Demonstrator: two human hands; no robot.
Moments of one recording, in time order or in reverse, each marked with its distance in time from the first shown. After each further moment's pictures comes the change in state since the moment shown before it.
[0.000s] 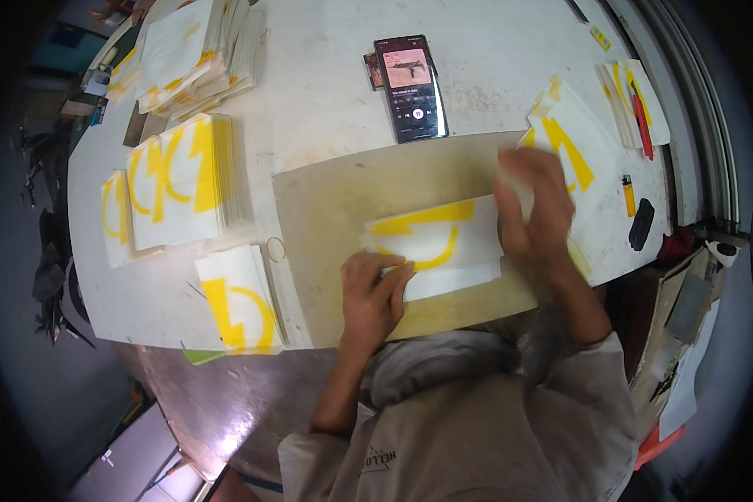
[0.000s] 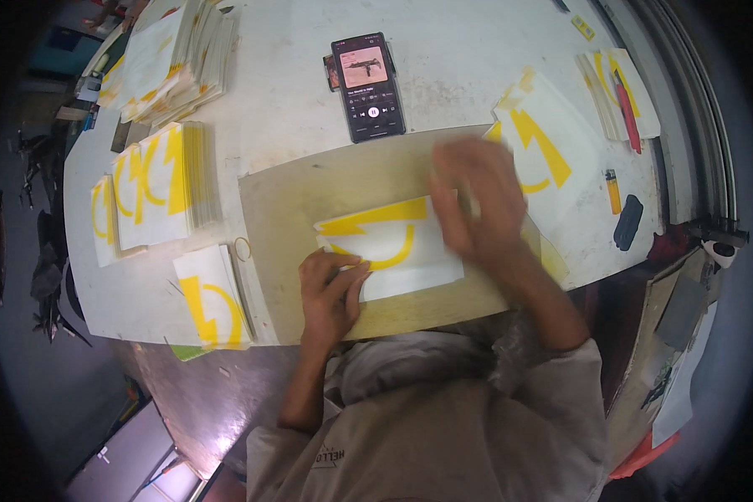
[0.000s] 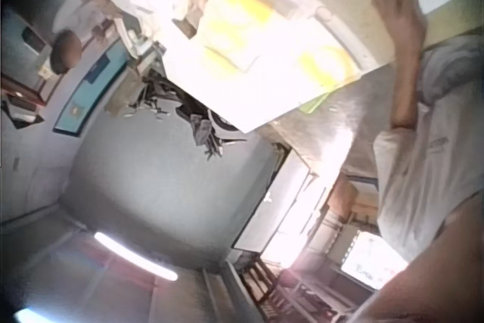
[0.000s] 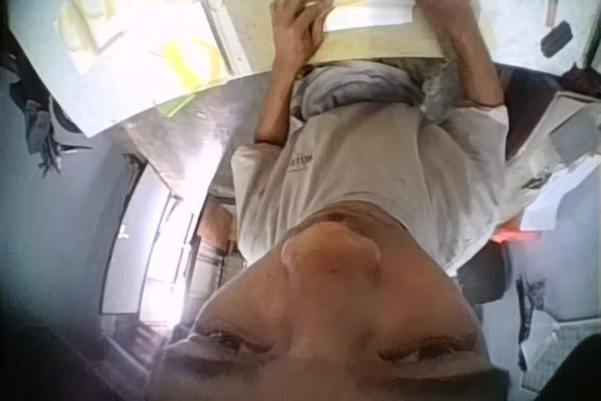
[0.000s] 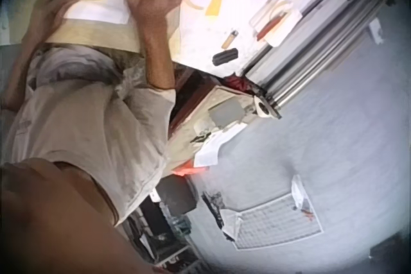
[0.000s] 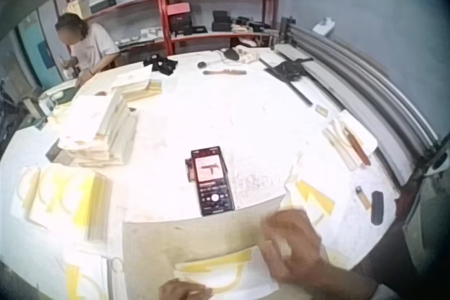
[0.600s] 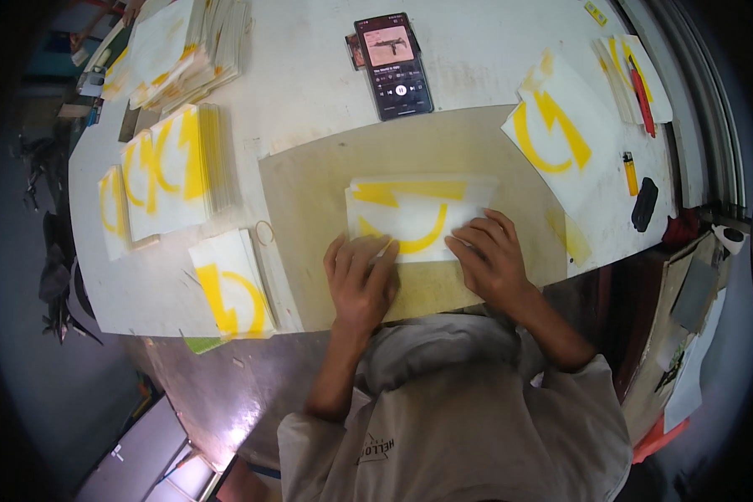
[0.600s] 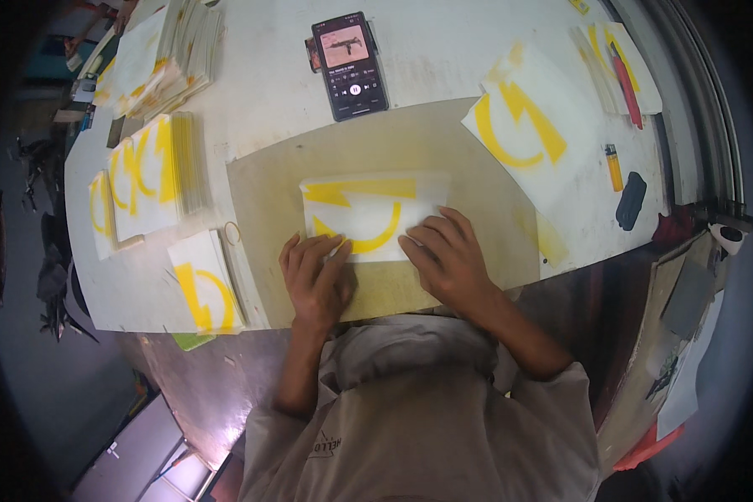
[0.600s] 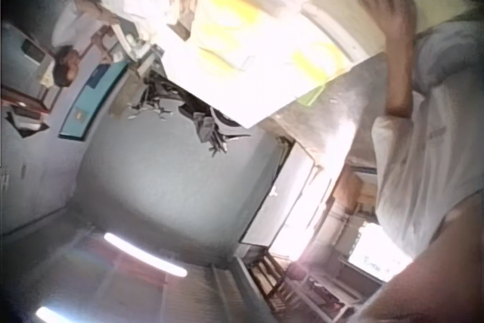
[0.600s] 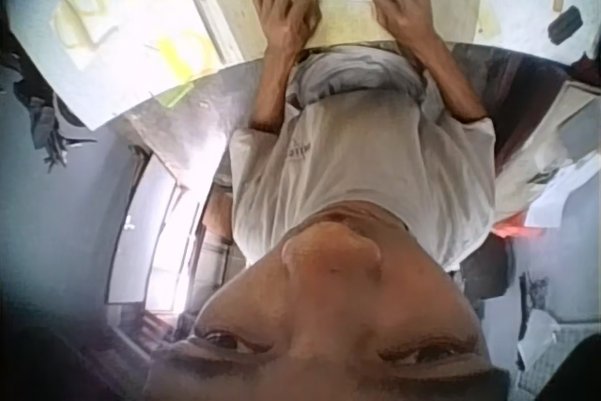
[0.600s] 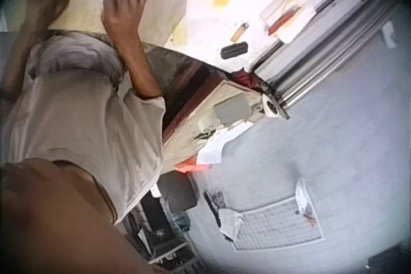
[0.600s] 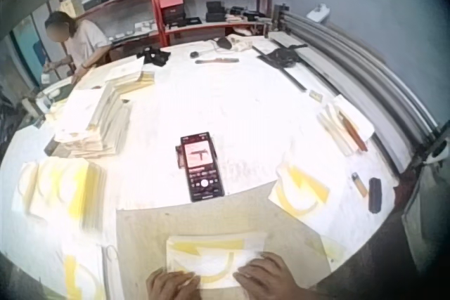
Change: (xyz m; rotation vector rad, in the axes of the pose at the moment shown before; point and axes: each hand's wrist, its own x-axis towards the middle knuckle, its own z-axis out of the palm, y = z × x) left_hand -0.004 0.007 -0.002 0.252 0.005 0.129; right_hand -0.113 -0.025 -0.002 -0.158 -0.393 -0.052
